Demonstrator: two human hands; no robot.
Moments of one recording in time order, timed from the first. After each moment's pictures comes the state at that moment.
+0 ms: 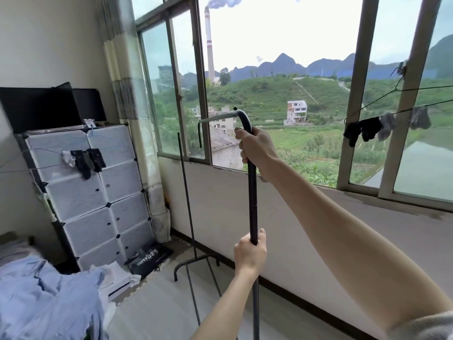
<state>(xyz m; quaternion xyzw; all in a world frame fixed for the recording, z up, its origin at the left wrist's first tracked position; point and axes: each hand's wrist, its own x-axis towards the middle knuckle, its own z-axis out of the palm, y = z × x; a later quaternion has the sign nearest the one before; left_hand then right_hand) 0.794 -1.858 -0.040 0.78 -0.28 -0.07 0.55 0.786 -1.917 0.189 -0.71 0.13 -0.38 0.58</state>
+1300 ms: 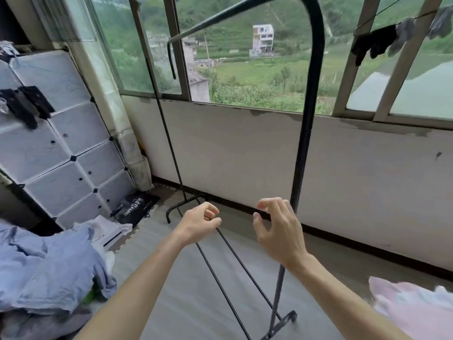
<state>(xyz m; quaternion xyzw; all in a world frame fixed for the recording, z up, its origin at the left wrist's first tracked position) 0.983 -1.702 -0.114 0.82 -0.41 -0.23 0.32 0.781 -1.806 -0.122 -0.85 0.26 -0.44 0.17</state>
